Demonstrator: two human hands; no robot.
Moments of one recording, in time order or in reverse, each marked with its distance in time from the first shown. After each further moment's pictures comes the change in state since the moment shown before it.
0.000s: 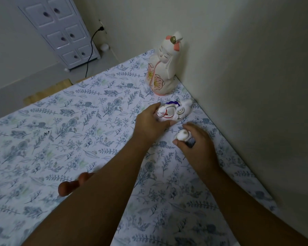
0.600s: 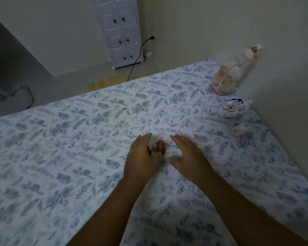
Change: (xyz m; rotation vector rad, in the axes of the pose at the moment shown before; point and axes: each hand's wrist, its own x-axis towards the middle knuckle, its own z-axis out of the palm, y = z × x) left_hand -0.210 -0.114 -0.172 0.223 0.194 -0.156; right_hand -0.118 -0.140 0.118 -0.188 -0.515 -0.231
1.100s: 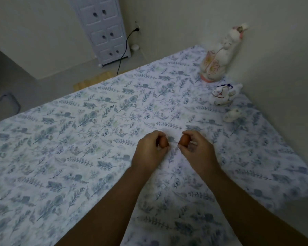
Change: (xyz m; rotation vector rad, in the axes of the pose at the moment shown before) left_hand 0.021 0.012 0.039 -0.137 -0.138 0.202; right_hand -0.017 0.033 -0.003 0.392 0.363 0.241
